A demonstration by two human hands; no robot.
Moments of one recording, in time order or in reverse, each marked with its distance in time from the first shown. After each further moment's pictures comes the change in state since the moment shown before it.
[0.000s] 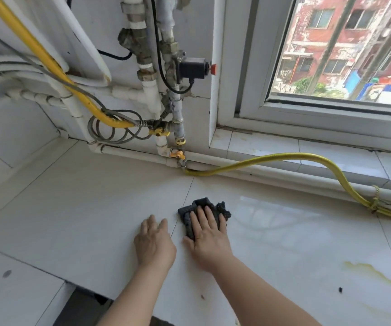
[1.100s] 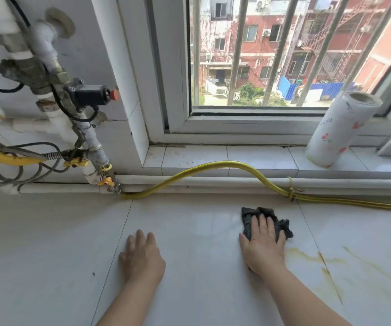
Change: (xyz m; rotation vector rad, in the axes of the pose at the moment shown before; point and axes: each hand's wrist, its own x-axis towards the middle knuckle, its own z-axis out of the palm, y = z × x) left_hand 0.001 0.104 0.017 0.104 -0.122 0.126; right_hand -0.094 0.195 -0.041 0.073 0.157 0.757
